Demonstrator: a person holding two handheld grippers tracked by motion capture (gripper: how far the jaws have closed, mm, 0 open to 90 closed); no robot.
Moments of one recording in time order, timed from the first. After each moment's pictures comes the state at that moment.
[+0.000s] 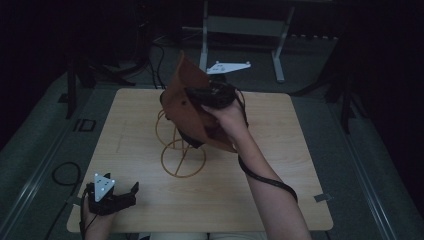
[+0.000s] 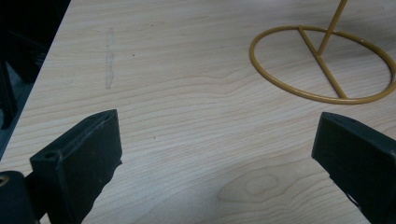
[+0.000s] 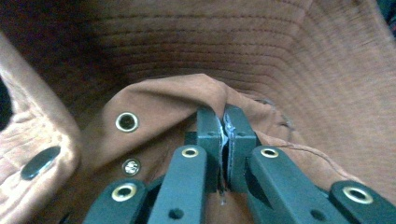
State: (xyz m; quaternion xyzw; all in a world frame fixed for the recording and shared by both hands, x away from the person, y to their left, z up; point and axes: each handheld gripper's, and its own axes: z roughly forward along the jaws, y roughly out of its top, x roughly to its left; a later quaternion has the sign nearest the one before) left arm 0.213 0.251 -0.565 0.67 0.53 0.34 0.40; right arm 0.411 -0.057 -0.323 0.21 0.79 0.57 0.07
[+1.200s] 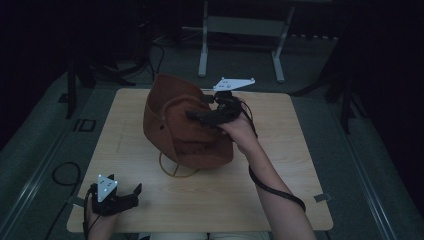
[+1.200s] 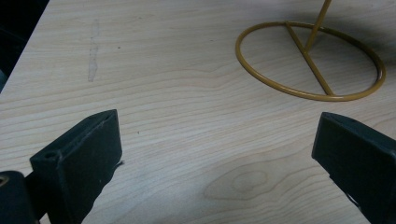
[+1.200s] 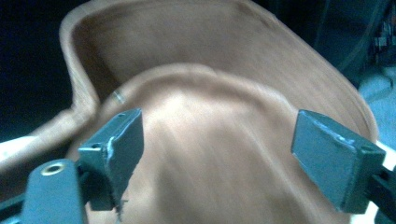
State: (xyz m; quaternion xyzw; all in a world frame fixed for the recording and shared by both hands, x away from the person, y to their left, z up) left arm 0.215 0.246 -0.573 0.67 0.53 0.32 0.41; right arm 0.404 -0.083 -0.360 0.21 0.81 0.55 0.08
